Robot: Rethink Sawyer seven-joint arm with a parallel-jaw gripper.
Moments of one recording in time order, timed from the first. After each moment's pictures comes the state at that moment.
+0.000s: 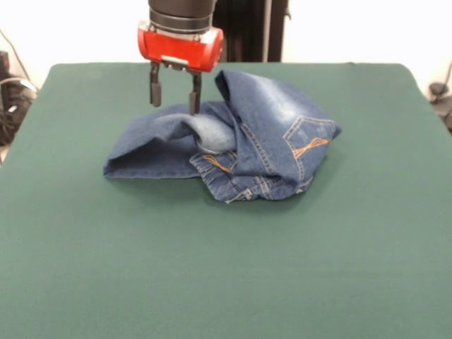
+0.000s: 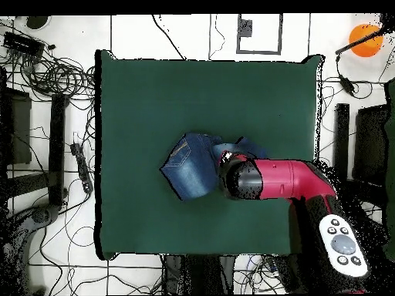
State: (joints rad) arm -0.46 -0.72 0.20 1.71 -0.48 0.50 2.08
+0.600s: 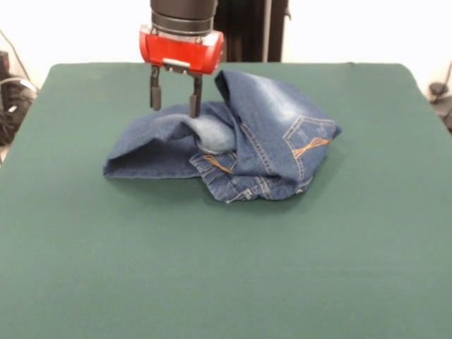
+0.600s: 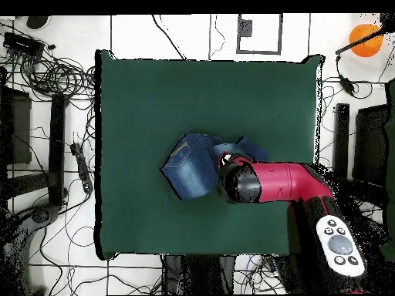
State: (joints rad) arm -0.46 -0.71 0.20 1.72 -0.52 0.45 2.08
